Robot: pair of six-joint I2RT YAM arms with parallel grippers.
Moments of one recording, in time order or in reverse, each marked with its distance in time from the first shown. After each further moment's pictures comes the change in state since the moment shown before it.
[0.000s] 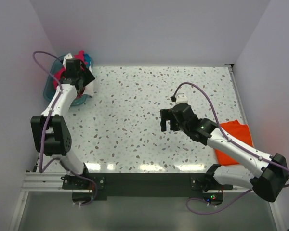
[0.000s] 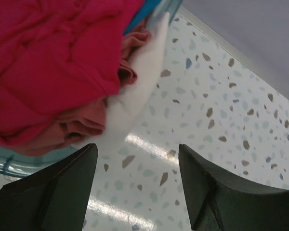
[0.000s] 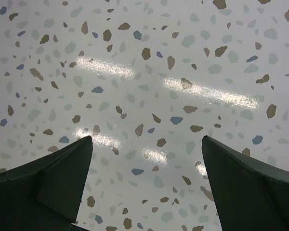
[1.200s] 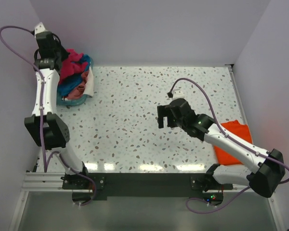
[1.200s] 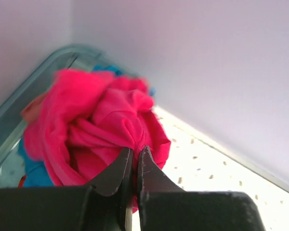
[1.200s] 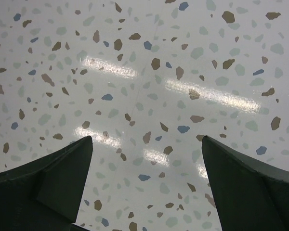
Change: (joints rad) left arm 0.204 0.204 0.536 -0.115 0.055 0.065; right arm 0.000 0.060 0.070 -0.014 -0.023 -0.019
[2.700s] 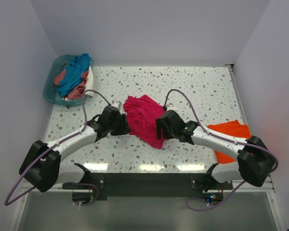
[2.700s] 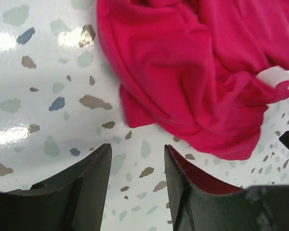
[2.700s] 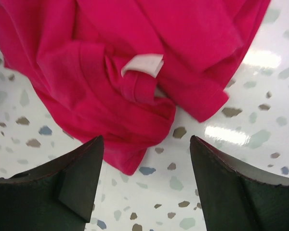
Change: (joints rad) left arm -0.752 -0.550 -1.199 0.211 0.134 -0.149; right arm 0.023 0.151 -0.122 0.112 -0.025 0.120
